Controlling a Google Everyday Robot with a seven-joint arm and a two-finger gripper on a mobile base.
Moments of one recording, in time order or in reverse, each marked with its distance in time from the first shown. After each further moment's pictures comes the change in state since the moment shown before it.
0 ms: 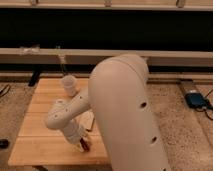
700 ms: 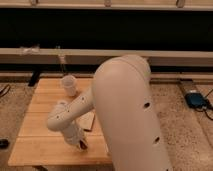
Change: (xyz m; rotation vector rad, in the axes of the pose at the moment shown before) arm -0.007 0.011 0.005 -0.048 -0.048 0.044
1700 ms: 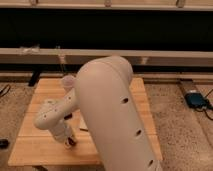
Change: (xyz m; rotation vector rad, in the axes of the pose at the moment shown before) arm -0.053 0.021 -0.012 0.009 -0.064 -0.017
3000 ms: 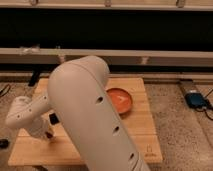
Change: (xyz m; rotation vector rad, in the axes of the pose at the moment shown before) arm -0.104 0.062 -0.048 0.063 -0.140 -0.241
